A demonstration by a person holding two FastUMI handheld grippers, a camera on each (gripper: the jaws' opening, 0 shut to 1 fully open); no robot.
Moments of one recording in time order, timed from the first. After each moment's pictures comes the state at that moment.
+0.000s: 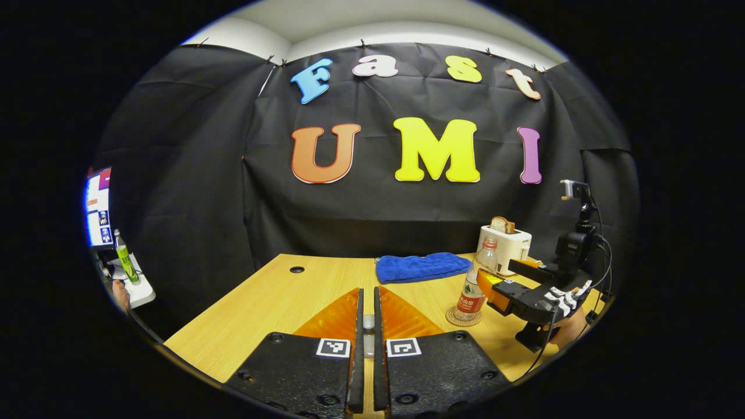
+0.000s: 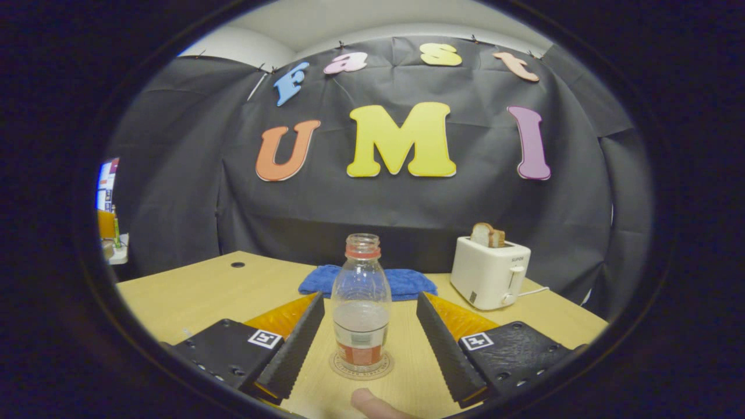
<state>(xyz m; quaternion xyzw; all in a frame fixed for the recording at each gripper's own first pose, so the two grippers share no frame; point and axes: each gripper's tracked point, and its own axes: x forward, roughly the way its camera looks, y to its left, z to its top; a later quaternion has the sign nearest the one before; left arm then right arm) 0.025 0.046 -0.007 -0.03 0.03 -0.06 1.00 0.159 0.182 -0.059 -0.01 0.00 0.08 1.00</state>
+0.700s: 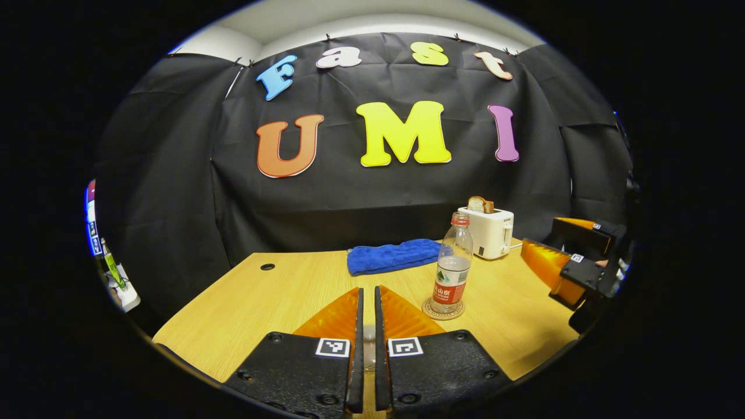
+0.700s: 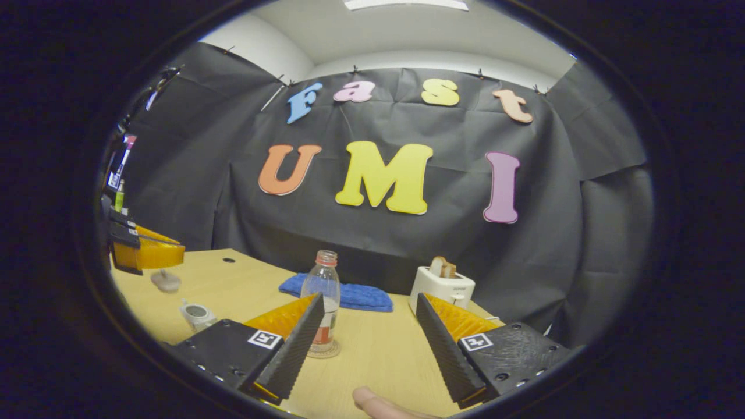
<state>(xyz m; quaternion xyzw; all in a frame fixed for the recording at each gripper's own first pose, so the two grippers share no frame) 0.050 -0.023 -0.039 0.01 0.03 -0.10 0.99 0.078 0.105 -0.039 -0.07 -0.06 0.04 0.99</state>
